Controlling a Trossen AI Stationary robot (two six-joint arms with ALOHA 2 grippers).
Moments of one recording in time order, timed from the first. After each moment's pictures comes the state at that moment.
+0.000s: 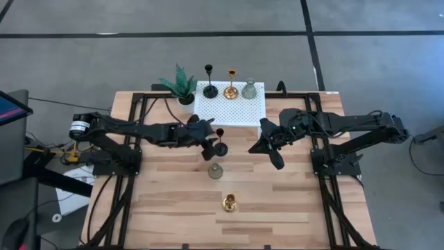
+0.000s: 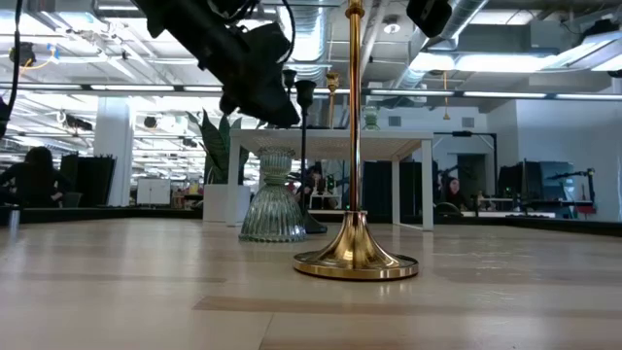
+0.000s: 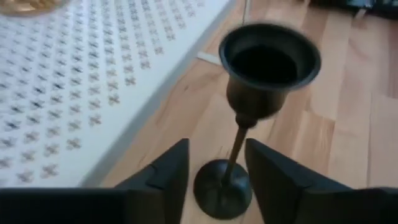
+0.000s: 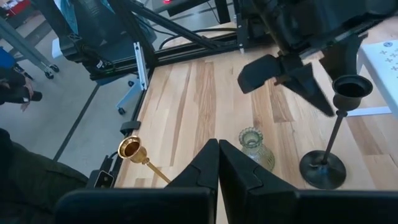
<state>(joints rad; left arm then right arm) 0.01 1.29 0.90 -0.09 -0.35 -0.19 0.03 1.16 1.08 -0.41 -0.23 0.23</state>
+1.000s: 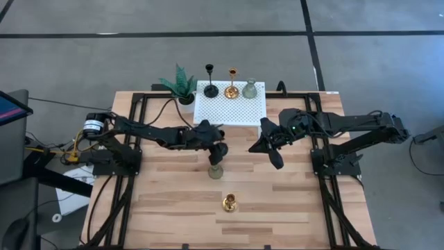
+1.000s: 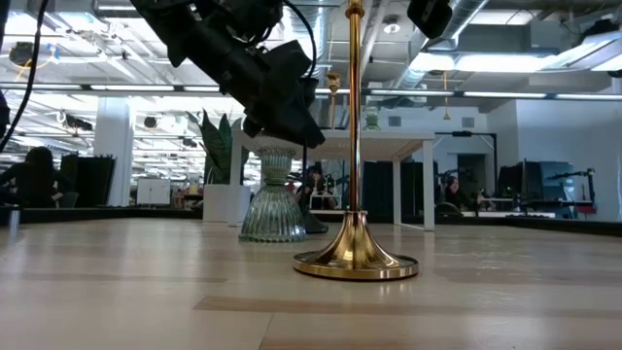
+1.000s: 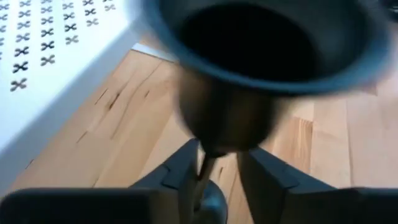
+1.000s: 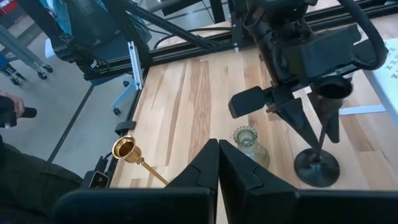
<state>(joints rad) 0.02 1.45 0.90 0.11 -0.24 -0.15 0.03 1.16 1.08 -0.42 -0.21 0.23</state>
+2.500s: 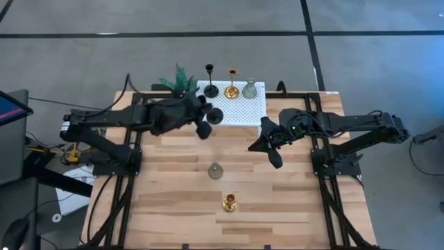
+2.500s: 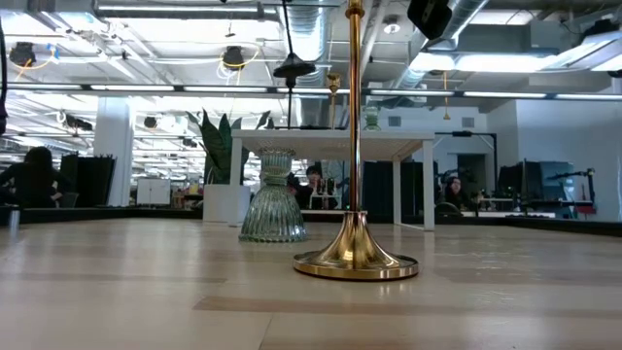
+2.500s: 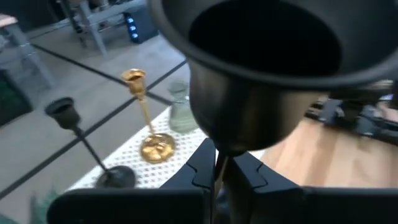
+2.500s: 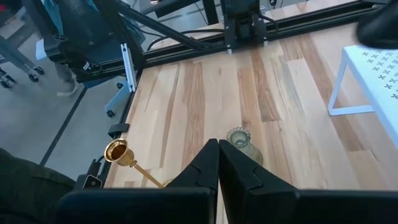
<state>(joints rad) -0.02 1.18 1.41 -0.46 -0.62 -0.11 0.03 1.16 1.08 -0.42 -0.18 0.23</state>
